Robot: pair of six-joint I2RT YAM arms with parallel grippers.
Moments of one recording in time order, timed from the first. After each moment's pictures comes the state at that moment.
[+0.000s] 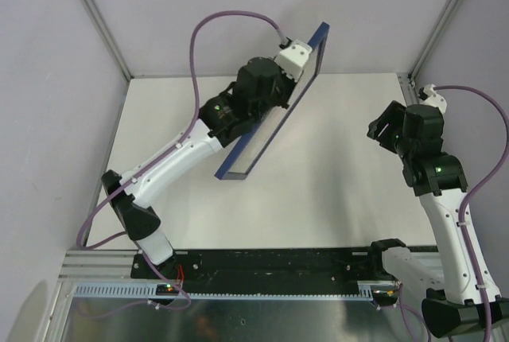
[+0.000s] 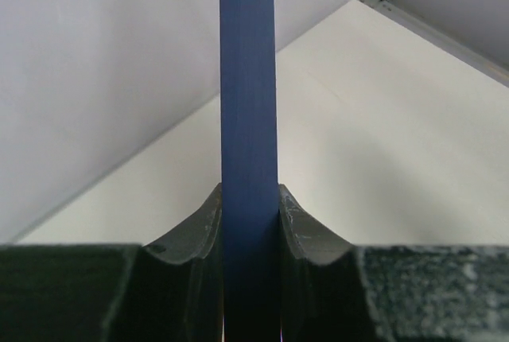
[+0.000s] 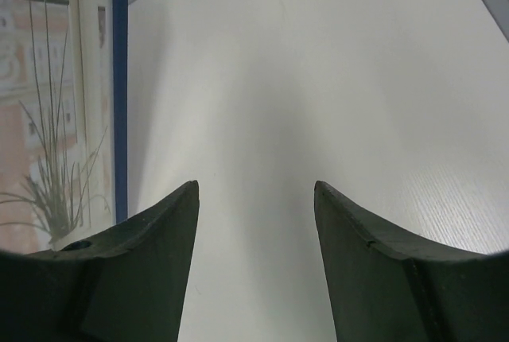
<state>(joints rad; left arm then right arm) -0.92 1.67 1.86 -0.36 -0.34 0.18 0.14 0.91 1.19 -0.74 0.21 0.54</state>
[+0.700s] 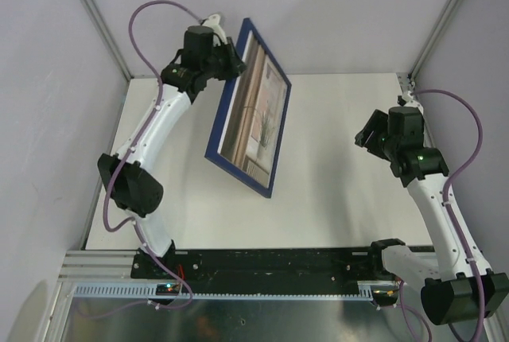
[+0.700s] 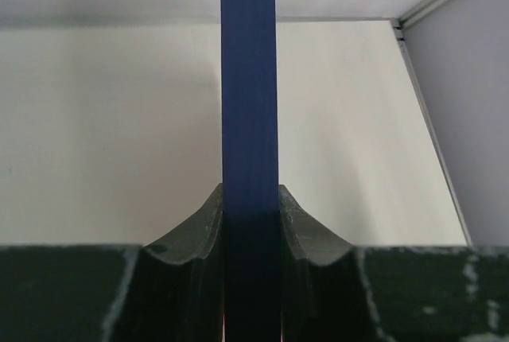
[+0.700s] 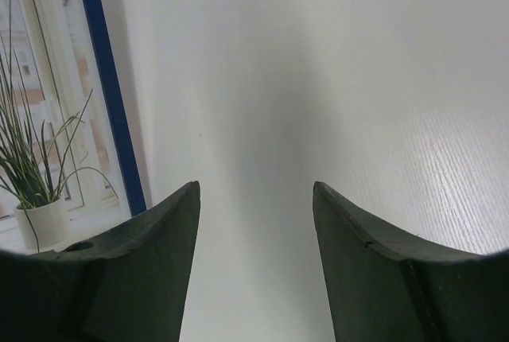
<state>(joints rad) -0.43 1.78 1.95 -0.54 0.09 -0.40 0.14 1.00 1.07 -0.70 0.12 0.55</state>
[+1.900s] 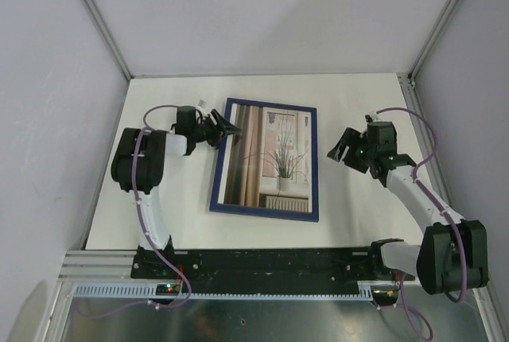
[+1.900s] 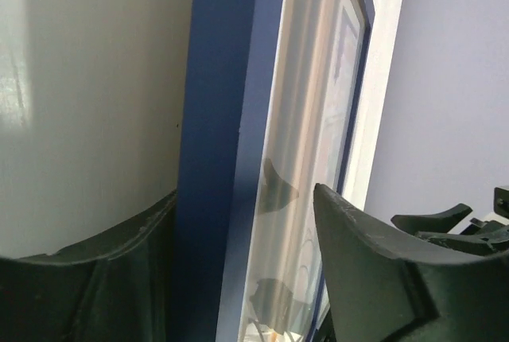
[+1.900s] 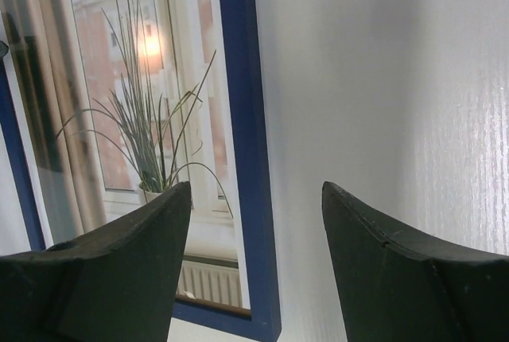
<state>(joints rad) -0.12 2.02 1.03 0.40 0.67 -0.91 0.13 1.19 0.75 -0.31 -0.21 0.54</state>
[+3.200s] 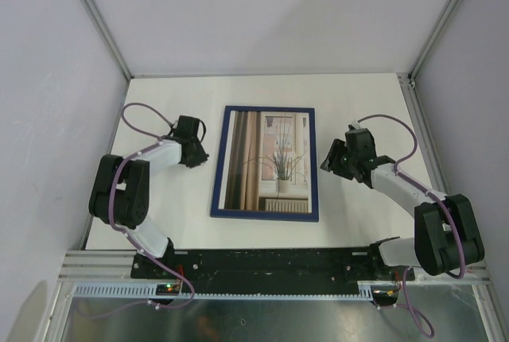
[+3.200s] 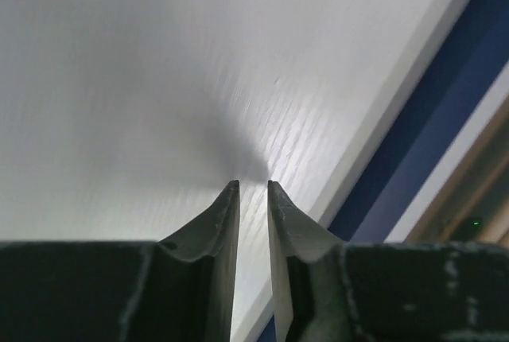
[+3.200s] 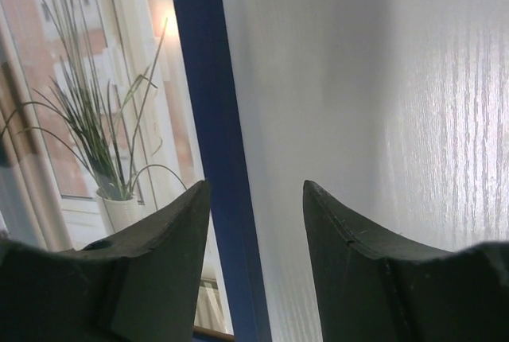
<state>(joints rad) -0.20 1.65 0.93 -0.30 -0.13 -0.64 0.27 1.33 0.70 -0.21 -0.06 0.59</state>
